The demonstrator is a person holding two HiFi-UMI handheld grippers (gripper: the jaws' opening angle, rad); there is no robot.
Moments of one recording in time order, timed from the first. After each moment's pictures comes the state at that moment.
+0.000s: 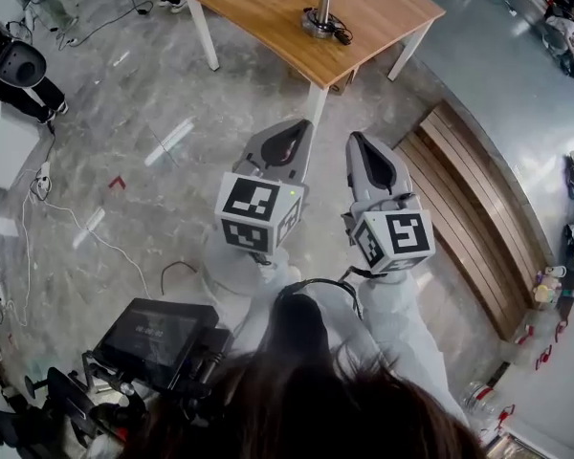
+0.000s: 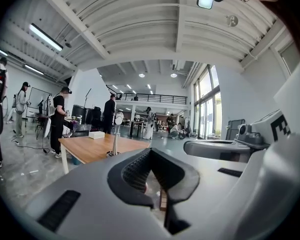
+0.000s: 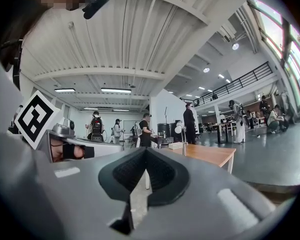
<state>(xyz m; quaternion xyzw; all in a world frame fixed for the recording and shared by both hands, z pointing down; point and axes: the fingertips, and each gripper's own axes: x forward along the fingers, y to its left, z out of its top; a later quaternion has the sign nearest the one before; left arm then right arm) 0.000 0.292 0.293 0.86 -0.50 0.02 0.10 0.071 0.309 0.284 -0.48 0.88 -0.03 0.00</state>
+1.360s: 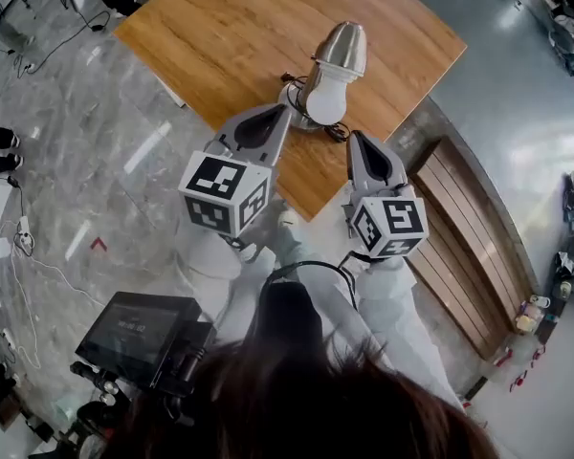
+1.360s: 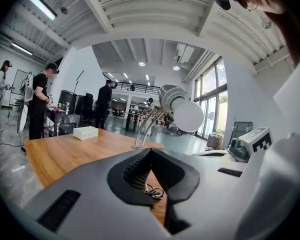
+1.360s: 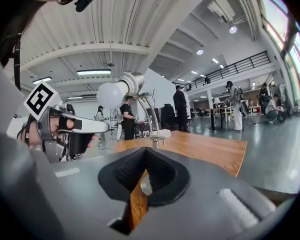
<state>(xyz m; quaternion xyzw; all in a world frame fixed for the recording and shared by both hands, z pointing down) -0.030 -0.199 0.333 0.88 -0.44 0.05 0.14 0.086 -0.176 0.365 -0.52 0.85 -0.09 -0.07</state>
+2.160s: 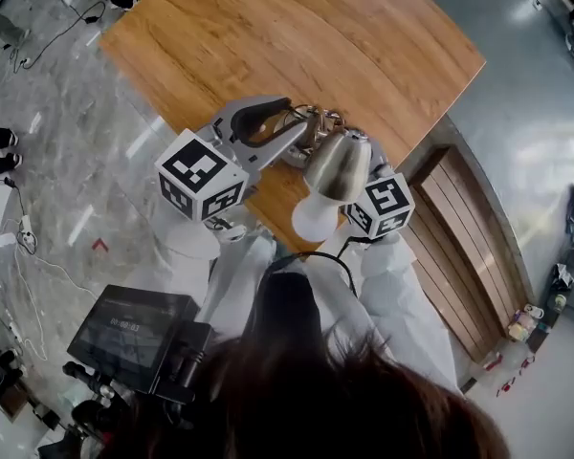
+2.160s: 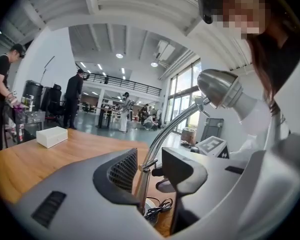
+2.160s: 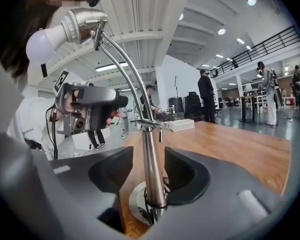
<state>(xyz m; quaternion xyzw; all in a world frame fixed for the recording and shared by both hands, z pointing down) 0.007 -0.326 0.357 0.95 -0.27 0.07 0.13 0.056 -0.319 0.449 -0.37 0.91 -0.11 -0.11</state>
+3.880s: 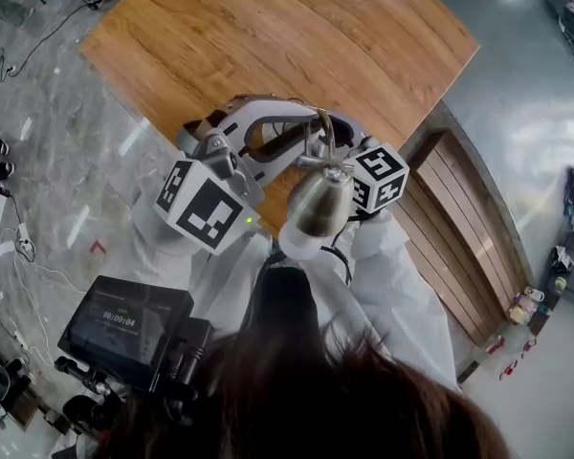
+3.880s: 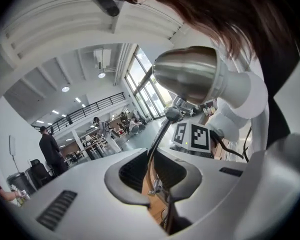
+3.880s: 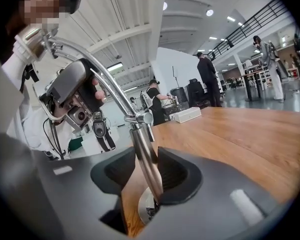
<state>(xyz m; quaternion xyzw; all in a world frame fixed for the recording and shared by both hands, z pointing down) 0.048 -0.292 0.324 0.95 -0.17 0.16 -0.21 0.037 -0.334 0.465 -0.32 0.92 -0.21 -0.10</state>
